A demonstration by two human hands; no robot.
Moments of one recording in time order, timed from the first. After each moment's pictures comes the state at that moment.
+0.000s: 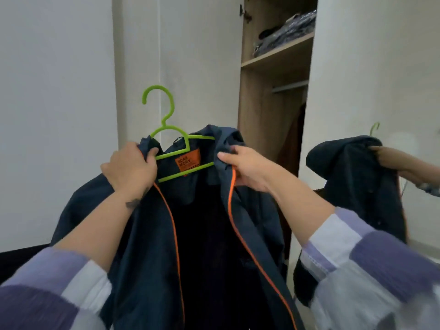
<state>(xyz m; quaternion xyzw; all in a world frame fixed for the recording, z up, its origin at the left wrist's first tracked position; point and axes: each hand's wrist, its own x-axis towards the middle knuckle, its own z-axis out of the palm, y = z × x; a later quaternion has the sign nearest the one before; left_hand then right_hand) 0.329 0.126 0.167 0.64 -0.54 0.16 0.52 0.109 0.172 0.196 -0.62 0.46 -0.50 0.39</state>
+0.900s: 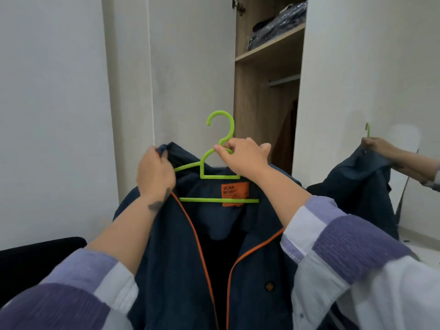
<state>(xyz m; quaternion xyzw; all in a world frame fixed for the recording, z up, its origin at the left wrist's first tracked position) 0.262 0.141 0.158 0.55 -0.56 -0.05 0.62 0.077 0.154 0.194 -0.68 0.62 -0.35 -0.18</state>
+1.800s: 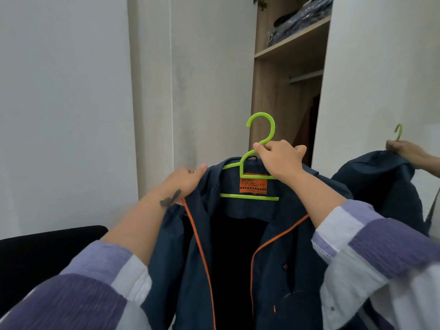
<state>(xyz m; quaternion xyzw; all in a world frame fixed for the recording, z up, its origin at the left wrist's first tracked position) 0.269 0.149 0.148 0.59 -0.66 -0.28 0.38 0.041 0.148 0.181 -0.64 0.64 -0.38 -0.17</state>
